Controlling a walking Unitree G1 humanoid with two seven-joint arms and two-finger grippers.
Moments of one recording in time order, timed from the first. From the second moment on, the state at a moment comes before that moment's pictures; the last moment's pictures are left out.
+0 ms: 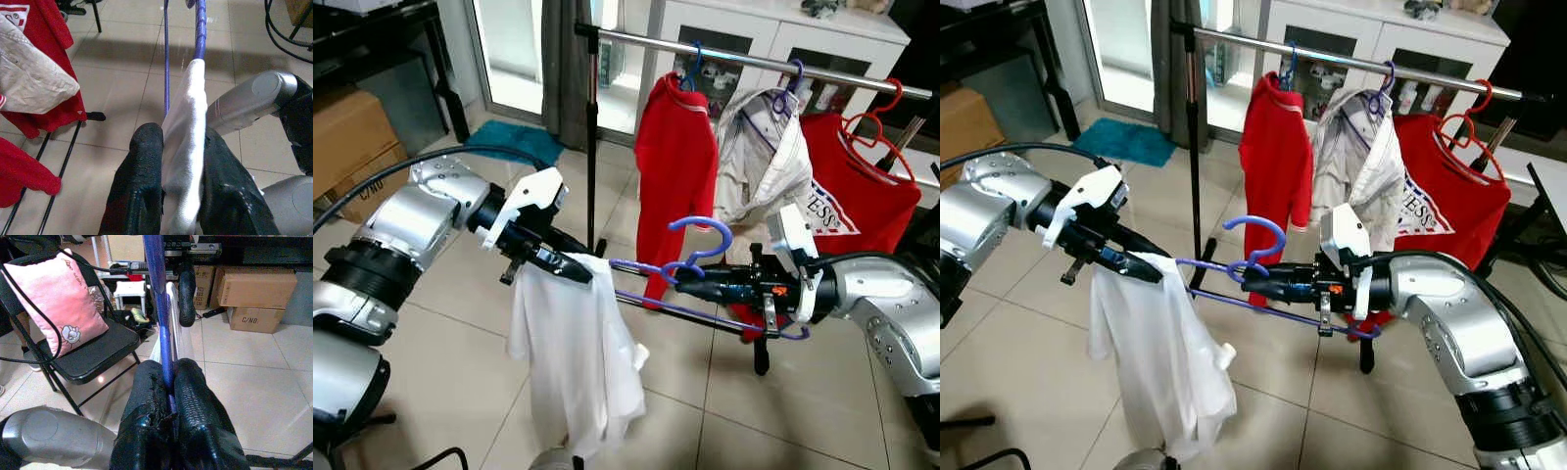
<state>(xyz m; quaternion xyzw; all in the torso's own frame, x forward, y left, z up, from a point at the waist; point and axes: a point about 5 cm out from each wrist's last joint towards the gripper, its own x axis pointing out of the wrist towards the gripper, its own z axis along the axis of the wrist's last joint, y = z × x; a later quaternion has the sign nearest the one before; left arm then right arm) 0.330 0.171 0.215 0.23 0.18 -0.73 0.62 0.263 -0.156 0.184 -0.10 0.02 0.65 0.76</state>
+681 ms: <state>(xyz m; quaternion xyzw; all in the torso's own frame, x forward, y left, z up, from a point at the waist) 0.332 0.174 0.214 0.25 0.17 -0.73 0.62 0.269 -0.154 0.184 -0.08 0.03 0.64 0.76</state>
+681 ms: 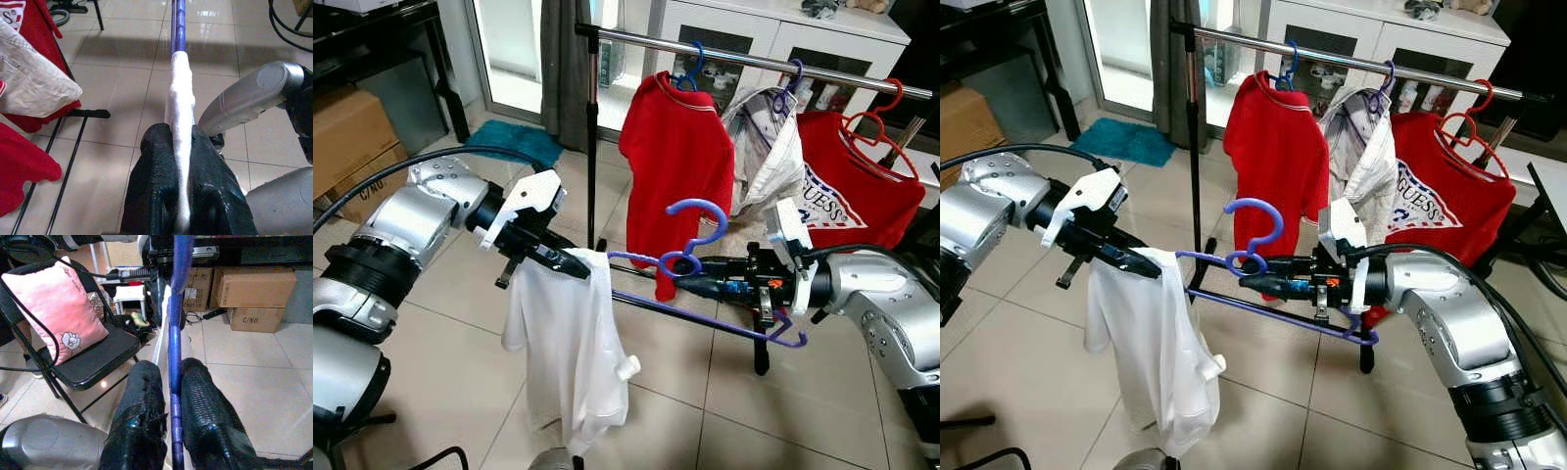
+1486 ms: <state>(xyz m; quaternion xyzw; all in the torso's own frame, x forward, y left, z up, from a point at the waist) 0.354 0.220 0.205 0.22 0.16 -0.59 0.77 0.261 -0.182 0.184 -0.01 -0.02 0.54 0.84</state>
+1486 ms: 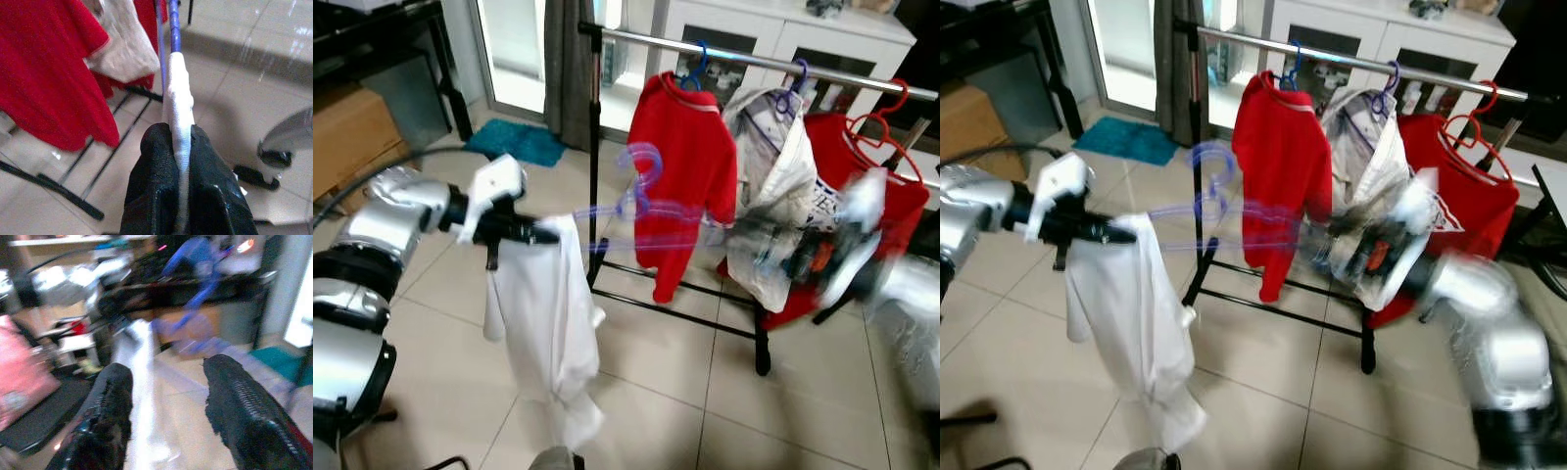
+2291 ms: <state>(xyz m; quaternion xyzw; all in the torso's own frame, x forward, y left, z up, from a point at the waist) 0.348 0.192 0.274 0.11 0.01 -0.69 0.72 0.263 -0.089 0.174 0.02 -0.07 0.50 0.86</state>
